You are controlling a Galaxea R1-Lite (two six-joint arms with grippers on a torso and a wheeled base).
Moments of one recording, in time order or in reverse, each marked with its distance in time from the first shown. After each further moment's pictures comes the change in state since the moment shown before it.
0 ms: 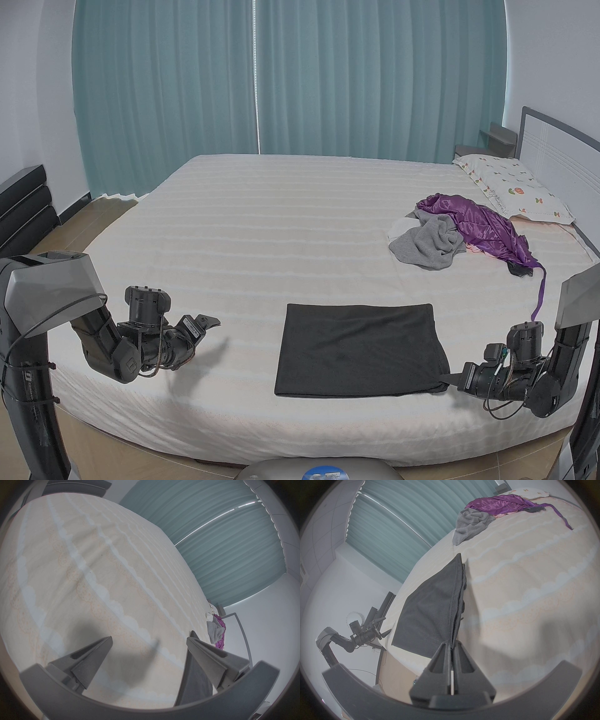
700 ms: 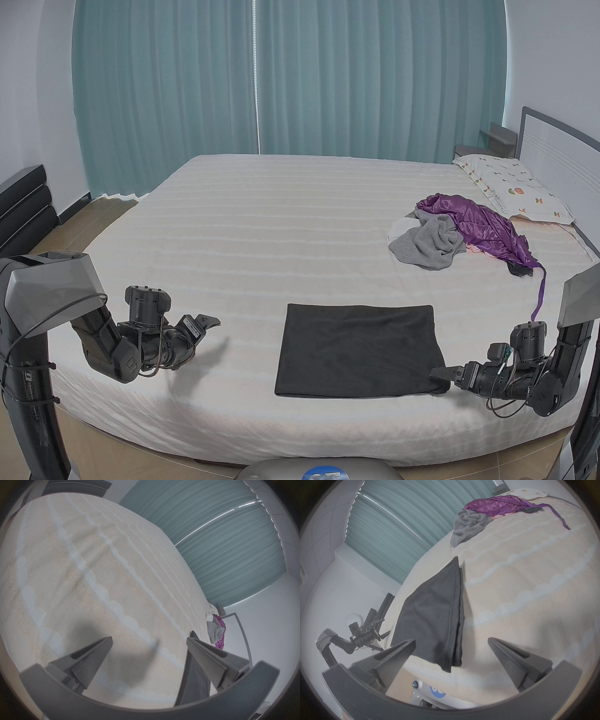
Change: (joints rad) left arm 0.000 0.001 -0.002 0.001 0.000 0.000; right arm -0.028 0.001 0.006 -0.001 0.008 -0.014
